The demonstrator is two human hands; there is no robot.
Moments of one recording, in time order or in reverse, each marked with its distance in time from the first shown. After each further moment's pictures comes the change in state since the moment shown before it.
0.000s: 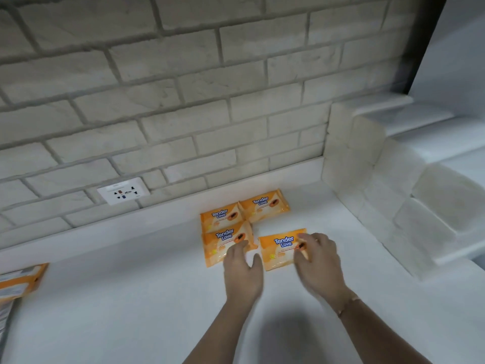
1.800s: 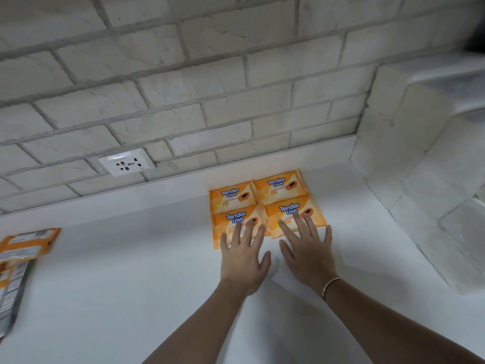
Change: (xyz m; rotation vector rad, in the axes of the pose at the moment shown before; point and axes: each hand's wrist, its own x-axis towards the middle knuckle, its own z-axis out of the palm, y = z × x) left_hand 0.037 -0.045 0.011 0.897 -0.191 0.342; right_hand 0.037 0.022 0.077 -0.477 -0.099 -0.390
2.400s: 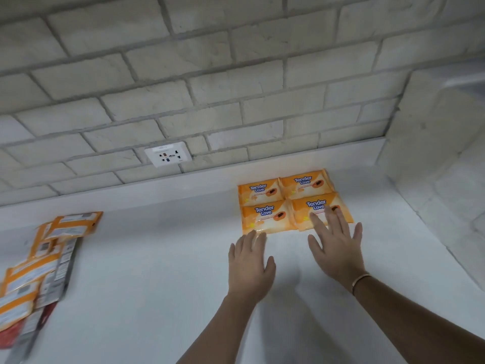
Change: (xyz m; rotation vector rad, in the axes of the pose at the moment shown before) left_hand -0.059 -0.017 -0.020 -0.263 0.048 -0.165; right_hand -0.011 0.010 -0.013 0.039 -0.020 0.053
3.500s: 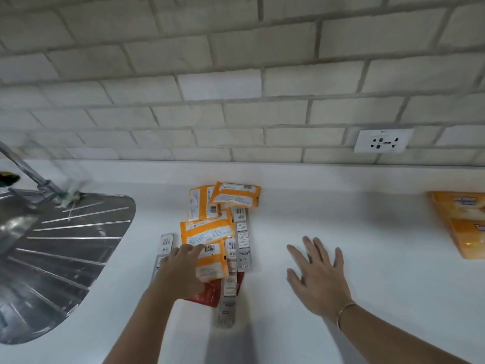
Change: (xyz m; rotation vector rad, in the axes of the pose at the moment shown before) left_hand -0.149 -0.557 -0.254 0.231 -0.296 -0.421; right_hand -0.066 -0.530 0.084 0.055 -0.299 -0.339
